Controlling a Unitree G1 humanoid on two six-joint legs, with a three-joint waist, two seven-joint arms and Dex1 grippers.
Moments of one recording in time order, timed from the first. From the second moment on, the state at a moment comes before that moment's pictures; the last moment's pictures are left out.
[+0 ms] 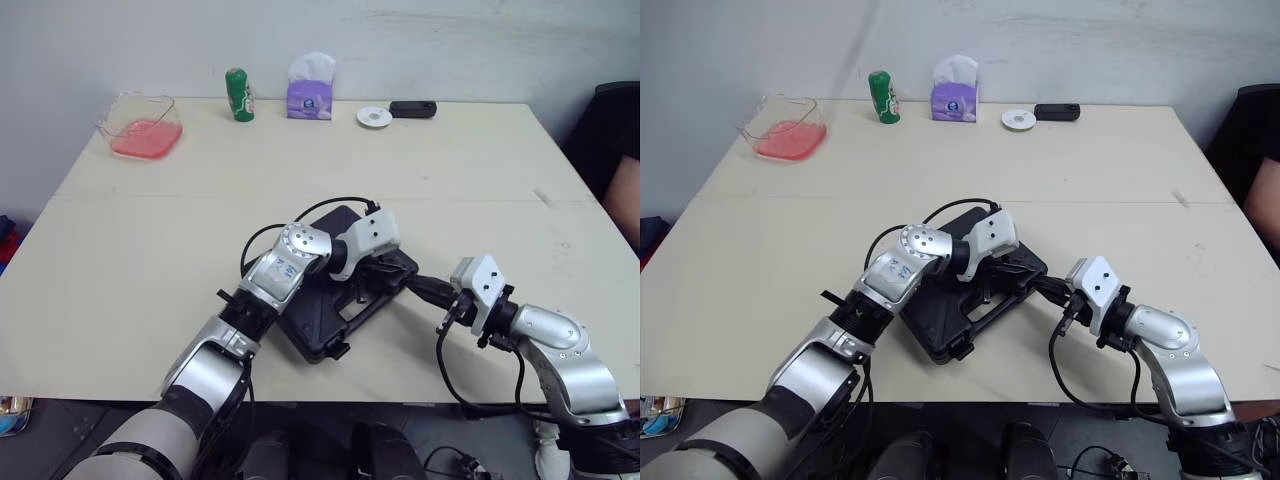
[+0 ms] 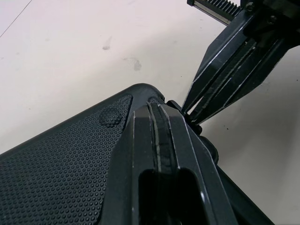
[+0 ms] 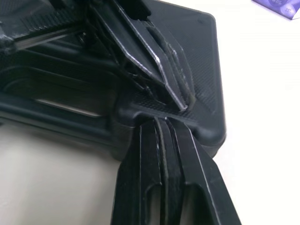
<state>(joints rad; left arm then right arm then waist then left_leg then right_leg) -0.89 0.14 -0.40 0.37 -0.03 0.42 -0.88 -0.11 -0.62 -0.06 -0.23 0.30 0.23 0.84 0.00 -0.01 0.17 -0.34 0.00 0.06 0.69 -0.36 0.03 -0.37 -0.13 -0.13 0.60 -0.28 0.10</state>
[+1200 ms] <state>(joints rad) -0.40 0.63 -0.26 -0.39 -0.24 0.52 -1.00 0.07 -0.63 0.20 -0.46 0.38 0.24 1.01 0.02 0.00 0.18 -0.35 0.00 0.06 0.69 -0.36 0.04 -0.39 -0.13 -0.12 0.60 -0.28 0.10</state>
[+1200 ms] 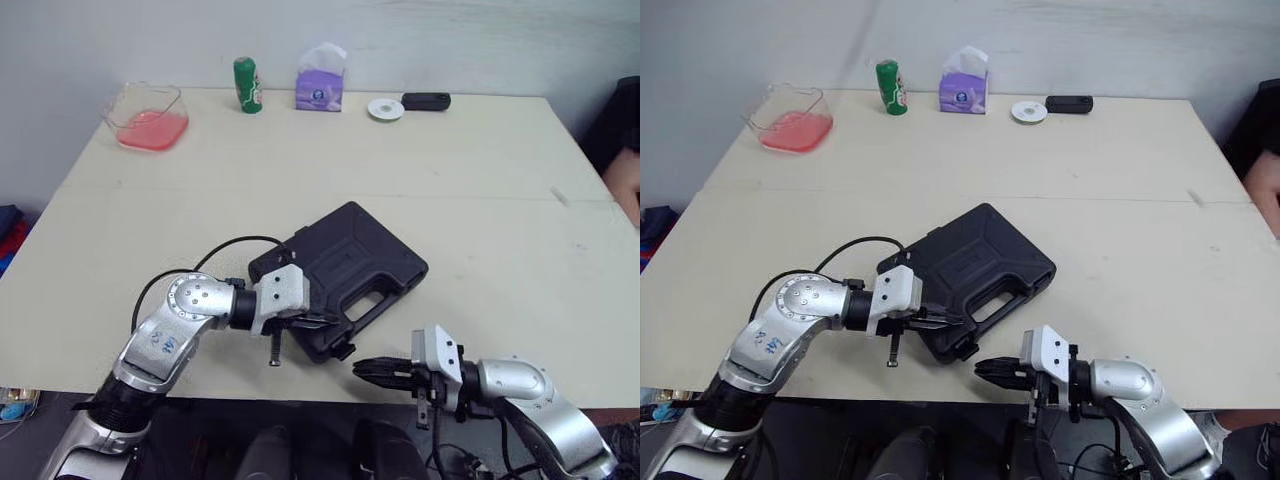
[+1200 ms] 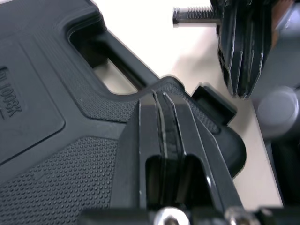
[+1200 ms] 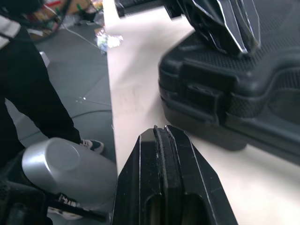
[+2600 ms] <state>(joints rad) -0.31 0.69 -0.23 -0.41 -0.25 0.47 -0.92 -0.23 -0.48 0.25 -0.36 0.41 0.37 1.01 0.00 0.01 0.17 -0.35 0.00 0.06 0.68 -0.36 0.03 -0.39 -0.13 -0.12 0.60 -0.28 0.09</state>
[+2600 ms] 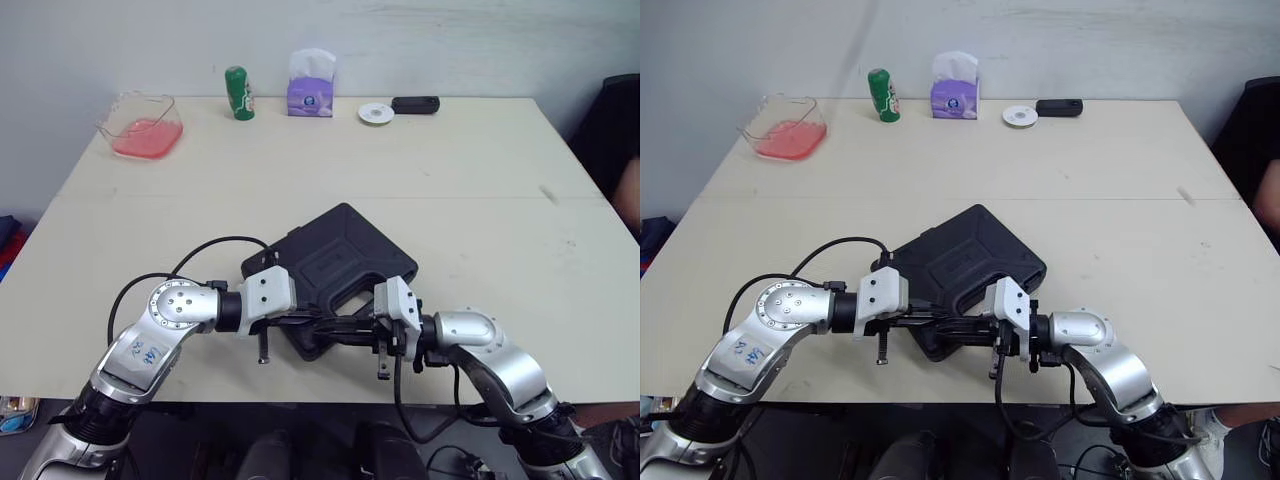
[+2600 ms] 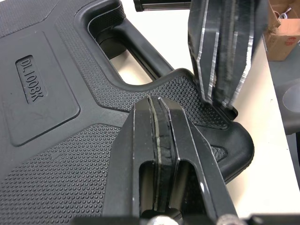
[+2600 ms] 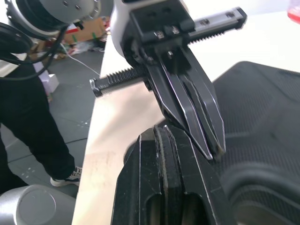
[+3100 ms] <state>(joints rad) -0.20 0.61 -0.06 -0.30 -0.40 0.33 -0.94 0.01 -0.69 0.01 -0.46 0.49 0.33 1.06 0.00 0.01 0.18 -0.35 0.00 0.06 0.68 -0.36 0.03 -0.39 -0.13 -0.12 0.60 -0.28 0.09</state>
